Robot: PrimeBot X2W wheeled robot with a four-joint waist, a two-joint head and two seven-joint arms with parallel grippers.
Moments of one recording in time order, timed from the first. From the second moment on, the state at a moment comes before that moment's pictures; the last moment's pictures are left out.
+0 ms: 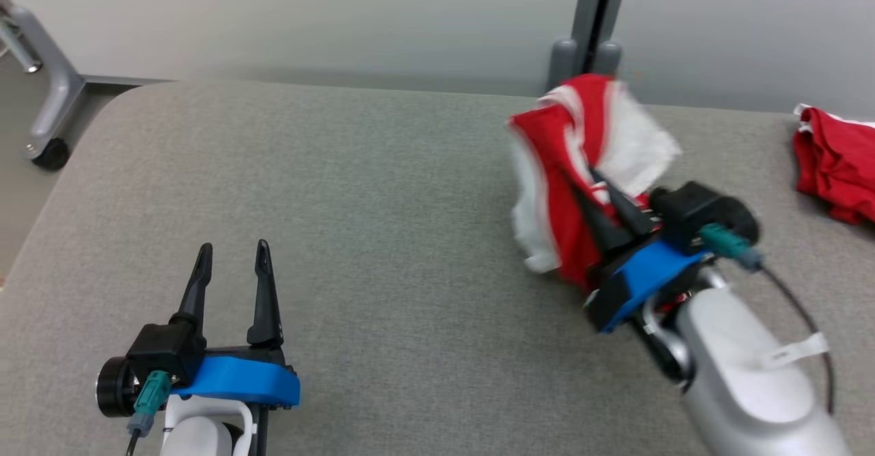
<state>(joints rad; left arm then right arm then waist) -0.14 0.06 -0.05 0.27 -0.18 -0.05 -0.26 -0.53 -0.21 0.36 0.41 0.27 0.13 -0.15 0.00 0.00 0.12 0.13</state>
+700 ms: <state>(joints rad) -0.14 0.05 -0.05 0.27 -0.20 -0.04 -0.26 -0.52 -0.05 0.83 0.59 0.41 0.13 -0.25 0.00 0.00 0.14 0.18</state>
